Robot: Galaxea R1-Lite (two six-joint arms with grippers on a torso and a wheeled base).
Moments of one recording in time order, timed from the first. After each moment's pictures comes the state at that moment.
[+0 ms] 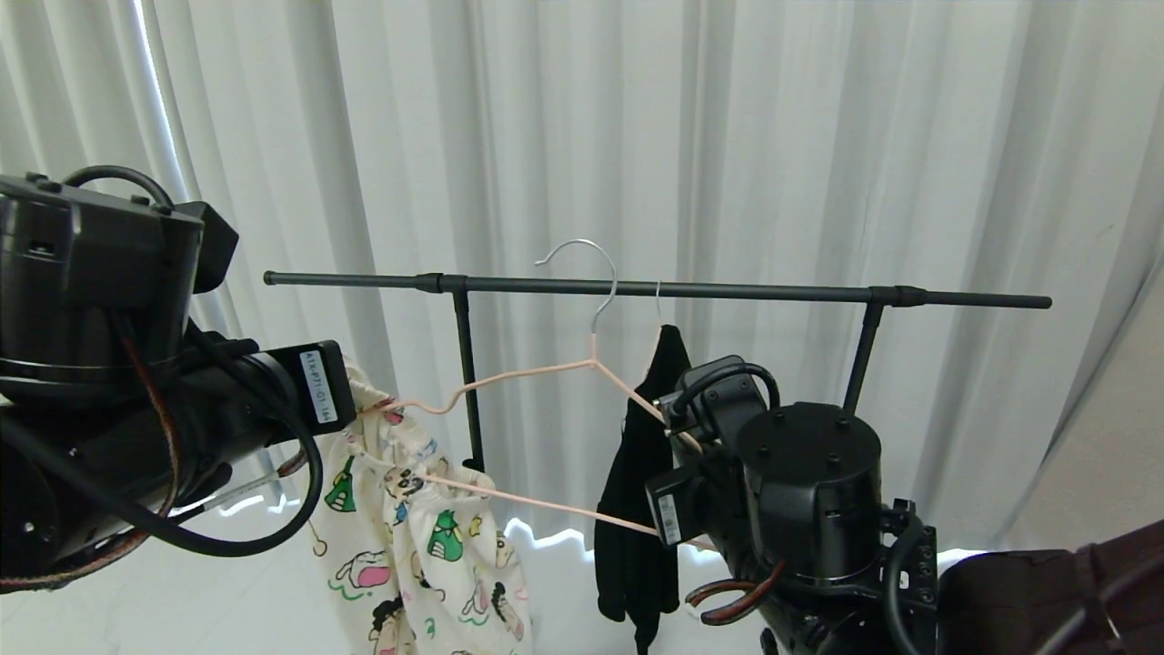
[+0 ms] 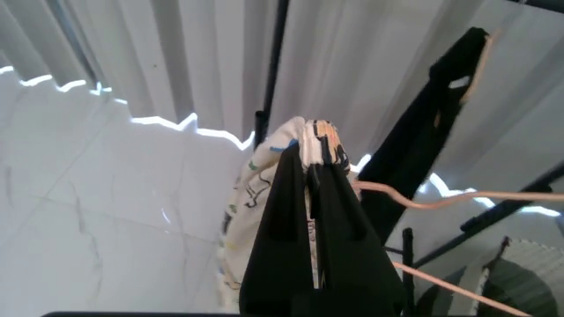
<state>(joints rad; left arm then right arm) -0.57 1.34 -0.94 0.13 0.58 -0.38 1.09 1.86 -0.82 -0.79 -0.69 0.07</state>
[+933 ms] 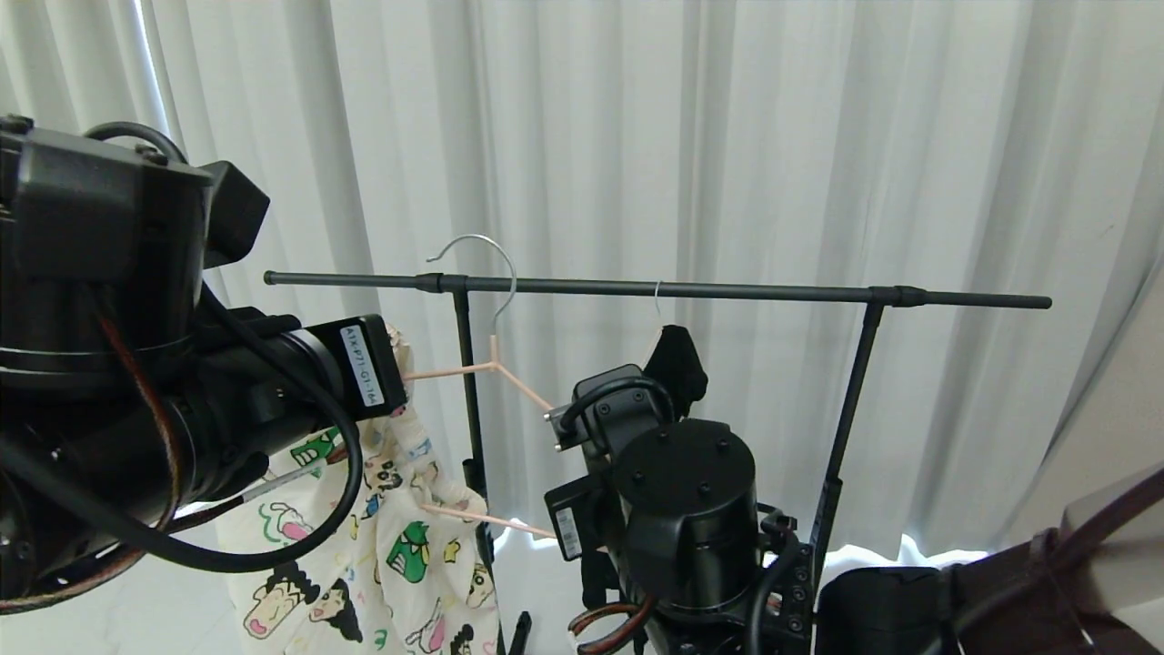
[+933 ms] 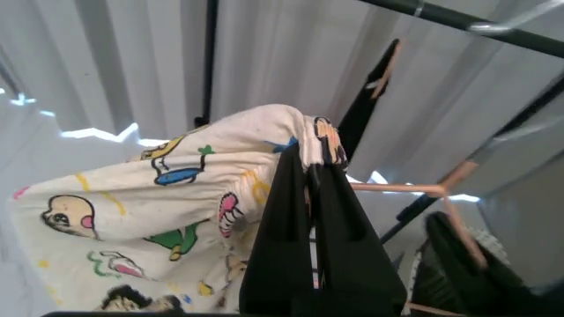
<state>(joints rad) -0.72 1.35 -1.01 0.12 0.57 -0.45 1.19 2.01 -1.02 -0.81 -0.69 0.07</state>
